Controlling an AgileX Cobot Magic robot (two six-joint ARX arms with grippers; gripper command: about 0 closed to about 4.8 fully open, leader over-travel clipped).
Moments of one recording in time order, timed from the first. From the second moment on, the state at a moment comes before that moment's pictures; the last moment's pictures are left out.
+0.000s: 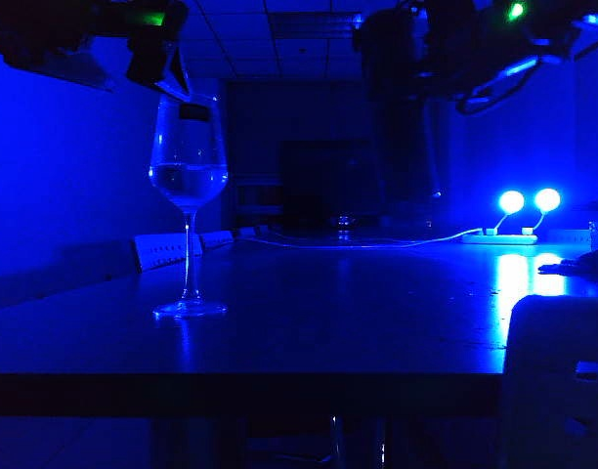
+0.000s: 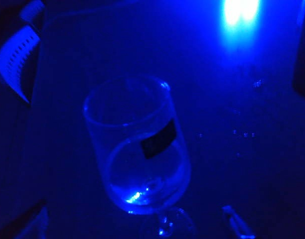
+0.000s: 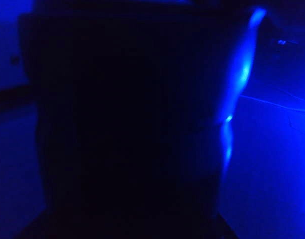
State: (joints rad) left arm -0.60 1.09 0.71 0.15 -0.30 0.18; right arm 0.39 1.57 0.95 0.66 -0.04 -0.18
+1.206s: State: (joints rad) left arm -0.47 1.14 0.92 -0.16 -0.15 0.08; right arm 0.49 1.72 1.29 0.30 -0.23 -0.65
